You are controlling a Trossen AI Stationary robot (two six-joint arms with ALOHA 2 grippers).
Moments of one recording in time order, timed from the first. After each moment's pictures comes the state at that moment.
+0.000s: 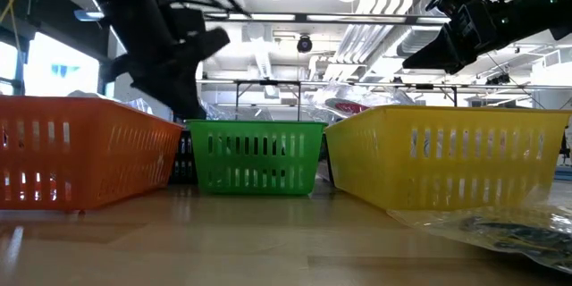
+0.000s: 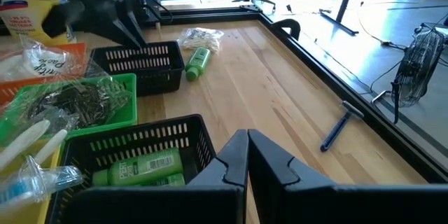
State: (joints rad) left arm -0.30 1.55 0.97 -0.67 -0.72 -1.29; right arm -0.27 0.66 0.31 0.06 0.02 -0.03
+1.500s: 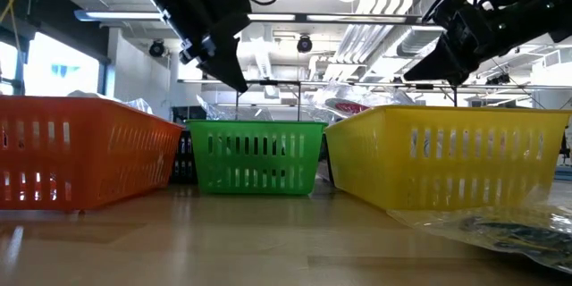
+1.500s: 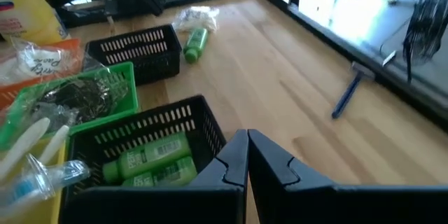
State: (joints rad) left arm -0.05 1.45 0.97 -0.34 -0.51 -0.36; right arm -0.27 0.71 0.31 0.03 0.02 0.11
